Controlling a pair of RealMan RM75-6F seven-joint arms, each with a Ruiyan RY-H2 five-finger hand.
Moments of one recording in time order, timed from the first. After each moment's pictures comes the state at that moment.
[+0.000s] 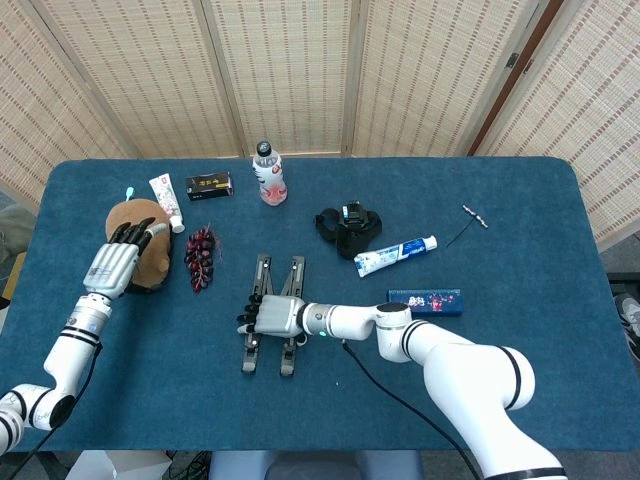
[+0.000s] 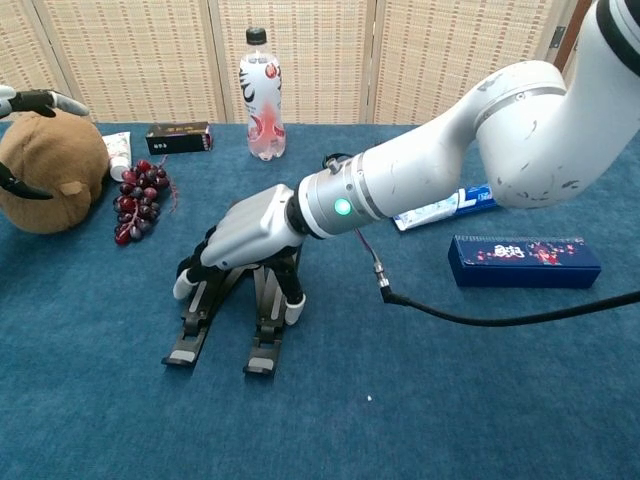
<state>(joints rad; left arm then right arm) -0.61 -1.39 -0.15 -1.12 1.31 0.98 -0.21 1.50 -1.81 -0.19 -0.83 -1.84 0.60 0.53</state>
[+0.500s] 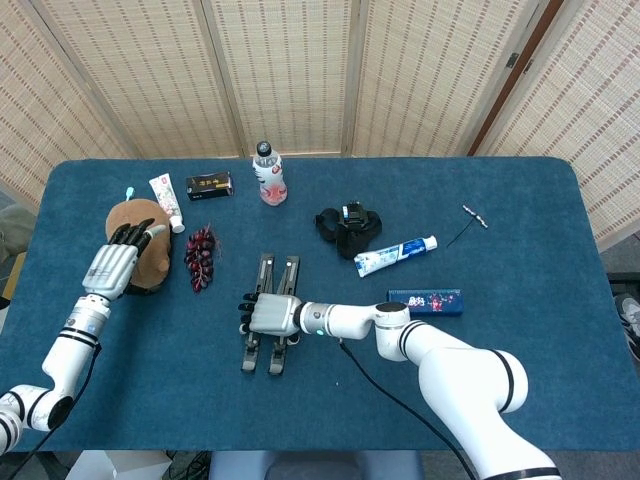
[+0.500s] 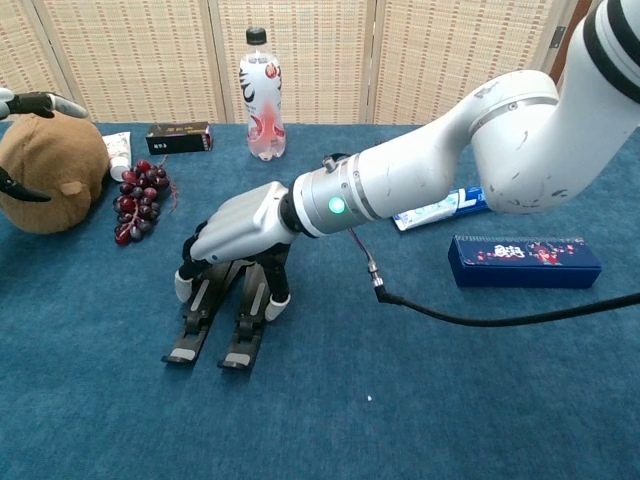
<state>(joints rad) -0.61 -1.39 -0.14 -1.12 1.32 0.98 -0.23 1.49 -1.85 -0.20 -0.76 -1.84 0.67 0.59</state>
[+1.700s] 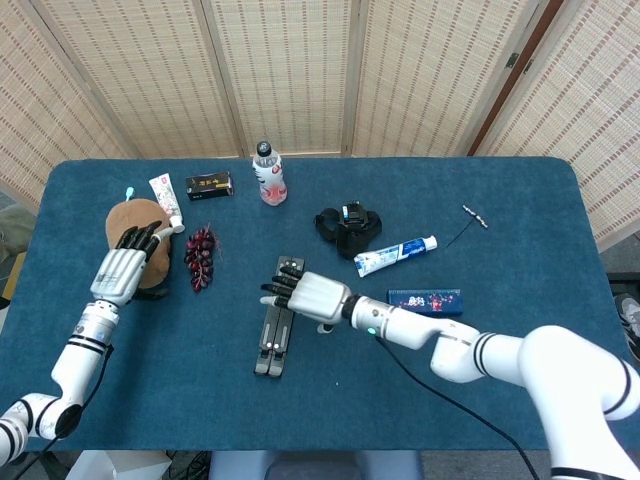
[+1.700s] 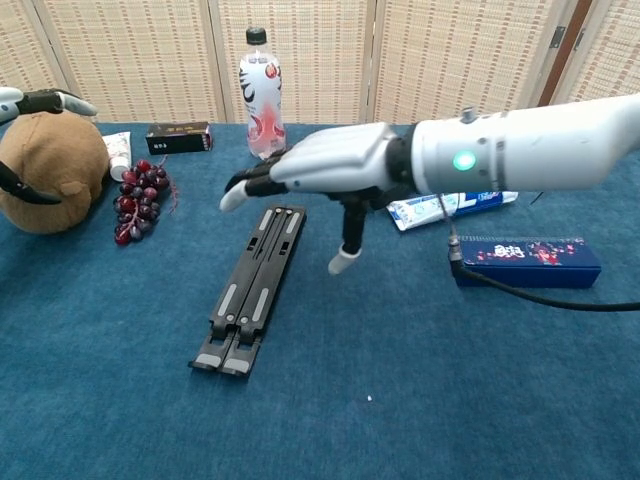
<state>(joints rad) -0.58 -1.39 -0.16 -1.23 1.29 1.03 -0.09 1.21 -1.51 -0.09 -1.25 -1.56 0.82 0.11</state>
